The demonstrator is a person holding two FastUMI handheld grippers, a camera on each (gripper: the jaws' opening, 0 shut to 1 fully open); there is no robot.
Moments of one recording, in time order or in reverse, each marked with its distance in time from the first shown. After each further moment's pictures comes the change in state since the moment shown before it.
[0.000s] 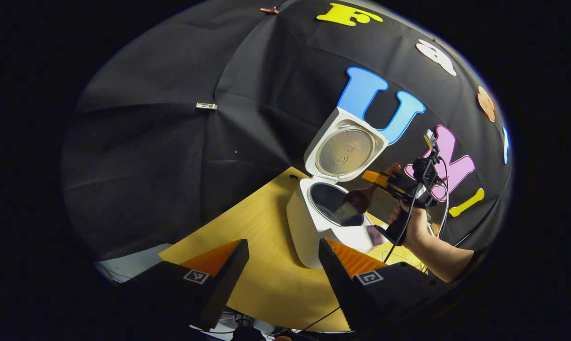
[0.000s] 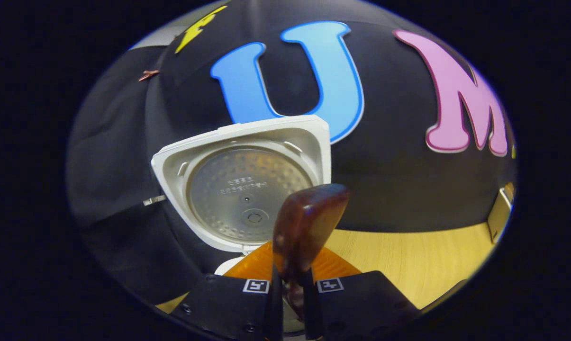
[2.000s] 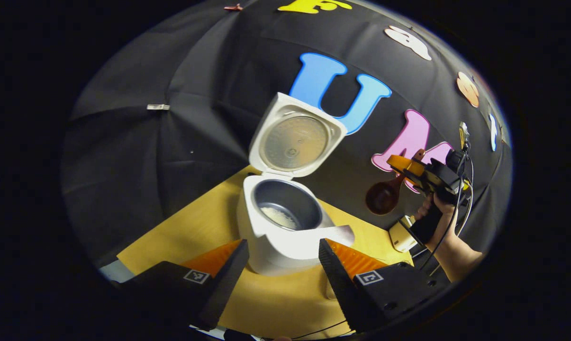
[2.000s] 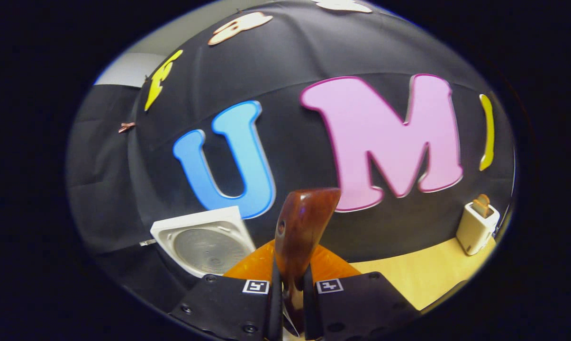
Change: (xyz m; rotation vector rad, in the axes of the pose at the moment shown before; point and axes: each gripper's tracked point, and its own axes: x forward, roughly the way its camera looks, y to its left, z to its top) left arm 0.048 -0.139 -0.013 0.084 0.024 -0.186; right arm -0.122 -0.175 0.108 0.179 -0.206 -0.174
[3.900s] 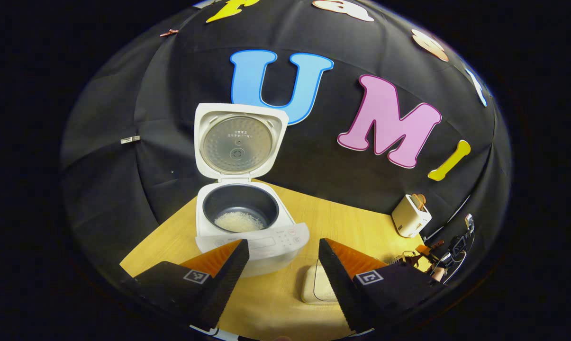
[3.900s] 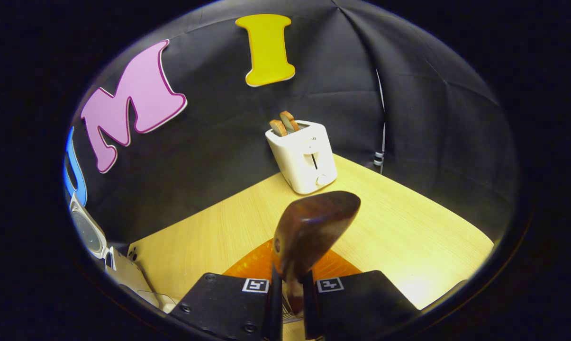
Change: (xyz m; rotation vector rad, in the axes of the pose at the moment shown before) left arm 0.019 -0.106 -0.003 0.193 0.003 0.089; right arm -0.184 -0.426 -0.178 0.266 0.243 -0.675
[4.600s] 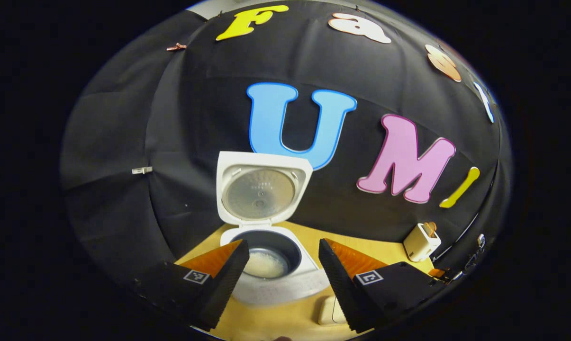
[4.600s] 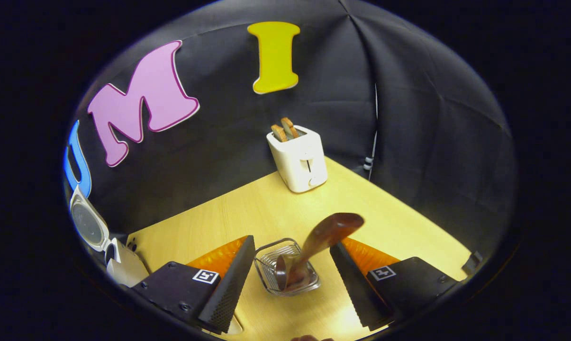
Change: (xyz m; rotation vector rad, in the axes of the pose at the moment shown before) left arm 0.011 0.055 0.121 0.005 -0.216 0.056; right arm -0.078 -0.006 0.030 -0.091 -0.013 -0.054
